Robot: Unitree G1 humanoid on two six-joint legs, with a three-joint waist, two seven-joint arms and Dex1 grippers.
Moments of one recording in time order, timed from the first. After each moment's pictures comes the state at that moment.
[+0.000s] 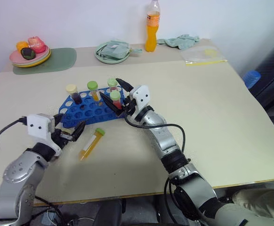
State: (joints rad) left arm 0.12 0.51 0.42 -0.57 -0.55 0.58 -0.32; right arm -0.67 0.13 0.22 0.41 0.11 -0.22 0.46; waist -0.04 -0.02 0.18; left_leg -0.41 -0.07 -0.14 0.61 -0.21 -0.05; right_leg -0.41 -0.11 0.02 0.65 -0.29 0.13
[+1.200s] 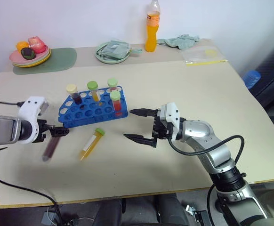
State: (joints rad) left arm -0.48 1.07 0.29 -0.22 -0.99 1.61 -0.27; right arm -0.43 -0.38 0.25 -0.24 0.34 0.32 0.92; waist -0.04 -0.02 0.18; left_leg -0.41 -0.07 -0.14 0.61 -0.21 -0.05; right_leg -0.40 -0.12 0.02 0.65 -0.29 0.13
